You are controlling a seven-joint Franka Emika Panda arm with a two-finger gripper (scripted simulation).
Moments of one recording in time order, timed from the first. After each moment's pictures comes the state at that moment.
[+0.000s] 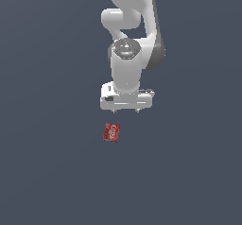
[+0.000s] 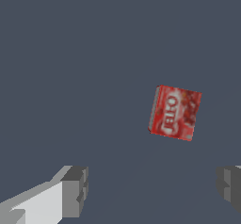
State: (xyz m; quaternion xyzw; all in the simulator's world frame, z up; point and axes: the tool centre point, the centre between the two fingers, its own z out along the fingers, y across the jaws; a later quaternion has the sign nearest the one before) arm -0.005 0.021 0.171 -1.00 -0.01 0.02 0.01
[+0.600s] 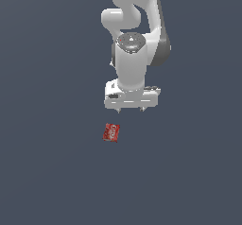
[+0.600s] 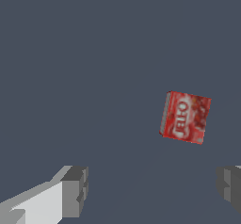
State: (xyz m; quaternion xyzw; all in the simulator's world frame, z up) arm 0.001 0.041 0.186 -1.00 -0.01 0.00 0.03
